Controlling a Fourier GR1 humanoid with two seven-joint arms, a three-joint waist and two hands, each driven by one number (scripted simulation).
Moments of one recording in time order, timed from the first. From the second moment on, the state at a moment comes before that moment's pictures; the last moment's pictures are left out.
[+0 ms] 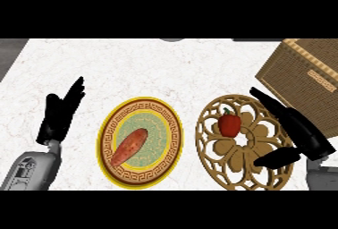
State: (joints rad) left arm -0.23 0.30 -0.03 -1.36 -0.01 0.07 0.21; right arm -0.12 -0.33 0.03 -1.66 0.52 0.34 -0.02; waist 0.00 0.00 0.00
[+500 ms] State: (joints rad) left arm -0.20 0.26 0.01 -1.40 -0.05 0.04 0.23; right arm -0.18 -0.26 0.04 -1.54 0.60 0.32 -0.07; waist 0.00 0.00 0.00
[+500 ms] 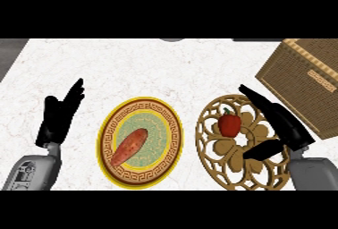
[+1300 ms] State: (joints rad) left arm -0.21 0.22 0.05 -1.39 -0.10 -0.01 0.23; right arm -0.22 -0.18 0.06 -1.41 0.68 0.29 -0.07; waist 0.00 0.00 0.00
